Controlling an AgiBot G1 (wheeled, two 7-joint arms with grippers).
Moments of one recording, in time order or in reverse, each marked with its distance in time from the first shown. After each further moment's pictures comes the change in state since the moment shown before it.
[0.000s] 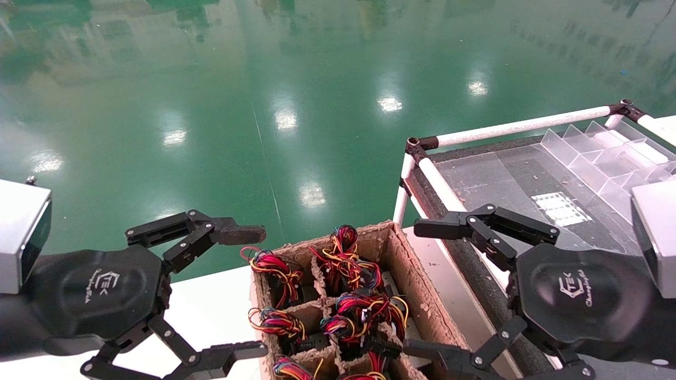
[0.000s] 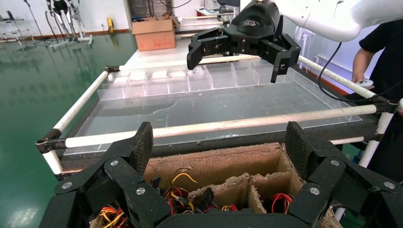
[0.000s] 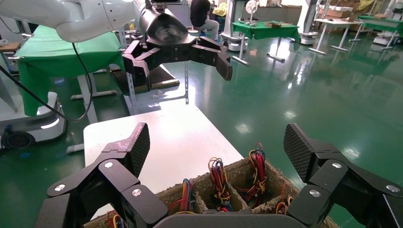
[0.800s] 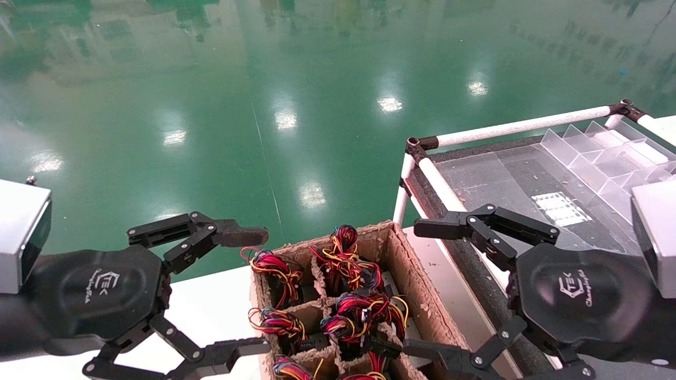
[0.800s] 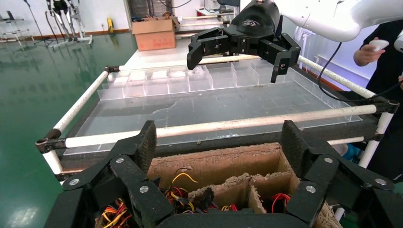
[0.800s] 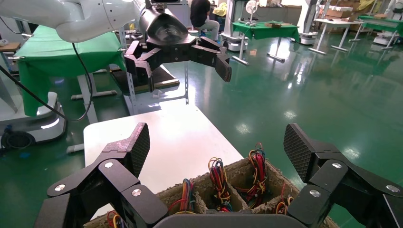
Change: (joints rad) left arm 0.000 0.000 0.000 0.000 0.000 0.000 0.000; right arm 0.000 0.000 0.000 0.000 0.000 0.000 0.000
